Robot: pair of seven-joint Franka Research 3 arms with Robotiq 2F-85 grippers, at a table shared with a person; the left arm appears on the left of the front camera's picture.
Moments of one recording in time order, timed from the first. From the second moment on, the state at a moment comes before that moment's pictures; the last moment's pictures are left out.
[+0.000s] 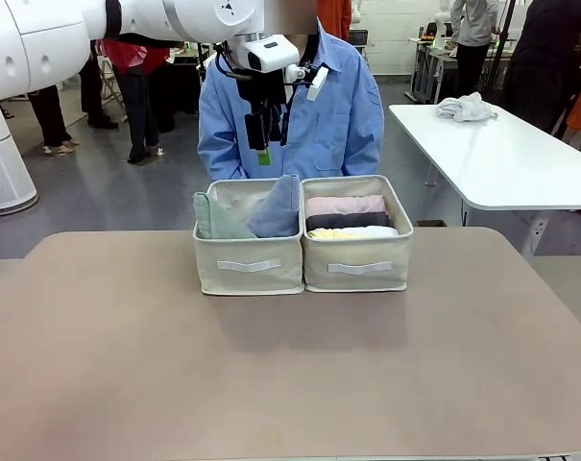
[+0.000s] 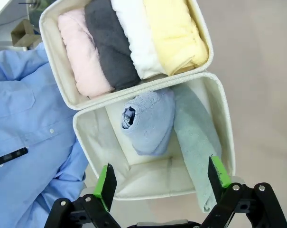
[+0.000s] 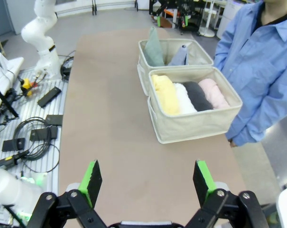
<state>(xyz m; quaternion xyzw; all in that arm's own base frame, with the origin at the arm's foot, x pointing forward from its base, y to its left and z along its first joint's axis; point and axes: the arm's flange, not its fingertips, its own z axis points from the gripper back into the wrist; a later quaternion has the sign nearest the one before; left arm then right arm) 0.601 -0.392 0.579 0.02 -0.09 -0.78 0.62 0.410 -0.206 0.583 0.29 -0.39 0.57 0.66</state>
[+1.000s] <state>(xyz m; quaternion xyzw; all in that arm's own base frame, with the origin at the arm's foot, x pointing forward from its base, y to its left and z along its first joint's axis) 0.555 -0.168 0.596 -0.14 -0.15 -0.68 0.71 0.410 -0.208 0.583 0.29 -0.39 0.57 0.67</state>
